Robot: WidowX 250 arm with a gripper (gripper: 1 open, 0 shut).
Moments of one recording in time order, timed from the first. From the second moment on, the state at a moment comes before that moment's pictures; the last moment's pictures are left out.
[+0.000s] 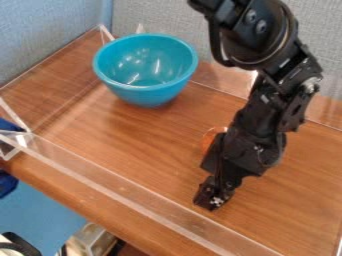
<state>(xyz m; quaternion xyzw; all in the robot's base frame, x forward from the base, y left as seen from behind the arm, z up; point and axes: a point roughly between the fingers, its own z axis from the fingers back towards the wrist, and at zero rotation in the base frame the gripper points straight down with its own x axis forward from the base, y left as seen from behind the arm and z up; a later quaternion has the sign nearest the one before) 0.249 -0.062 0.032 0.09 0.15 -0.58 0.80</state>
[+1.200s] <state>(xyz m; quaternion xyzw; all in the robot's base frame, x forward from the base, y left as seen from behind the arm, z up) 0.273 -0.059 0.038 0.14 0.11 -0.57 0.80</state>
